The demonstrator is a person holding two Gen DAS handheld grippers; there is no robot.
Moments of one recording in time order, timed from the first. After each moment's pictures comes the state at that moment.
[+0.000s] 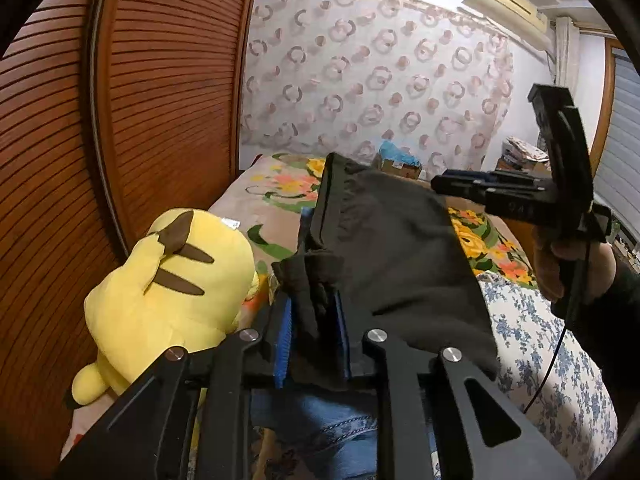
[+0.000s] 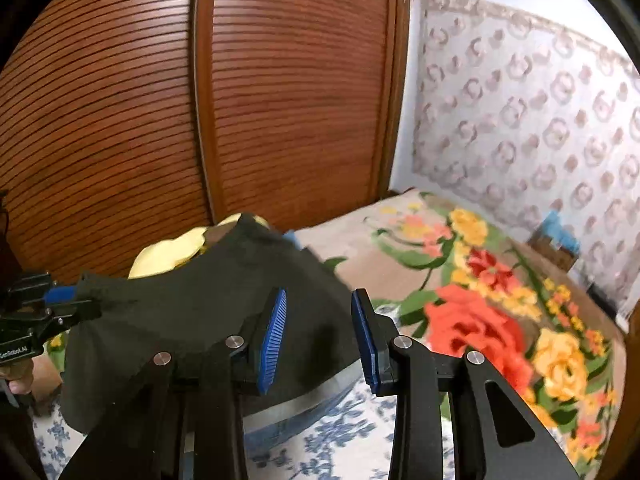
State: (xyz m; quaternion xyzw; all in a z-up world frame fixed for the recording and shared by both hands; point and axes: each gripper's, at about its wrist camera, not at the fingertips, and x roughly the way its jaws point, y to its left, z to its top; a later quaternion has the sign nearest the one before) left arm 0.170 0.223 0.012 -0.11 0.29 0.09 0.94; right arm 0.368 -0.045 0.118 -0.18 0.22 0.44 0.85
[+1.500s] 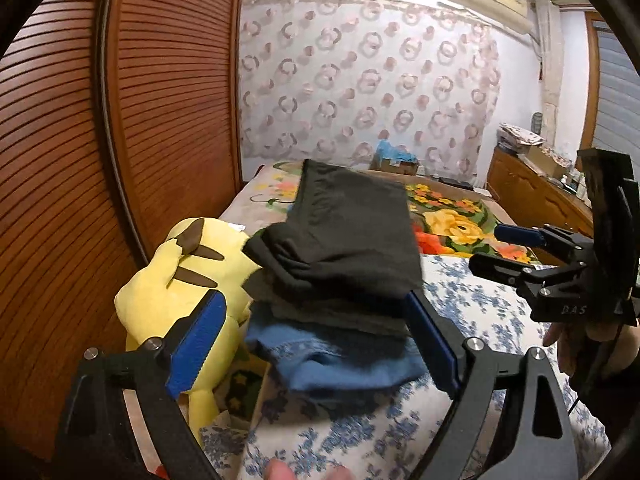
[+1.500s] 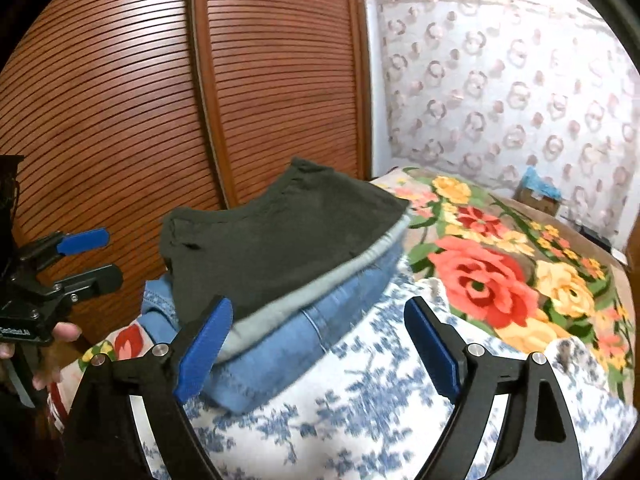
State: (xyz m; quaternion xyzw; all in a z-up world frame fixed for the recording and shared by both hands) left arm 0.106 0.177 0.039 -0.06 0.28 0.09 0.95; right arm 0.233 -0.125 0.103 -0.11 0.24 0.39 0.88
